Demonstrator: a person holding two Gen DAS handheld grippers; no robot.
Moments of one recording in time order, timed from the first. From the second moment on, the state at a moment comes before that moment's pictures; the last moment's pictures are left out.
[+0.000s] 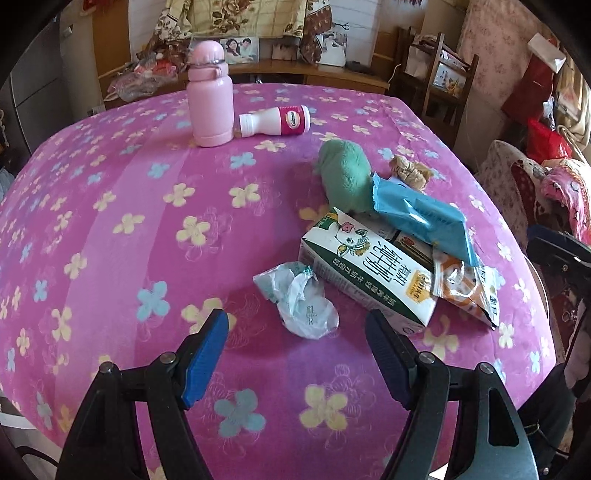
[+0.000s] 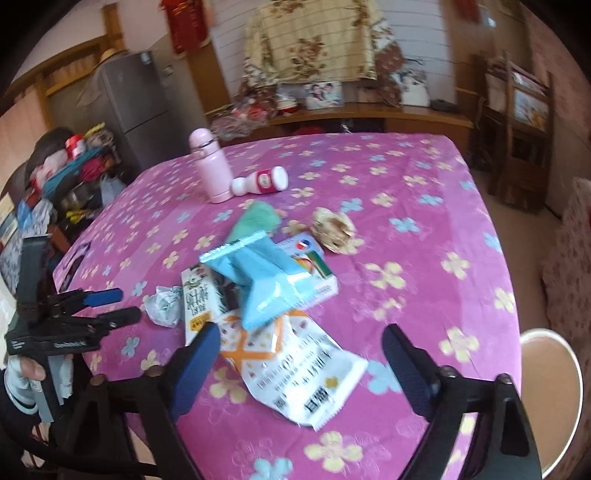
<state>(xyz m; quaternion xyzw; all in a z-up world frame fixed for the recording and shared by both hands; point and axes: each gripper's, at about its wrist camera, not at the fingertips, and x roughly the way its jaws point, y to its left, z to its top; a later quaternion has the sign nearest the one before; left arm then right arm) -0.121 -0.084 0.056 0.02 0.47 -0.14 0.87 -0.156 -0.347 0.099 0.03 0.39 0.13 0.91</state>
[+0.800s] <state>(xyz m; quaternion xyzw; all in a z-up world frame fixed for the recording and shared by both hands) -0.085 -0.080 0.033 0.00 0.49 -0.15 0.86 -0.065 -0.303 0.050 -0.01 0.44 0.19 0.88</state>
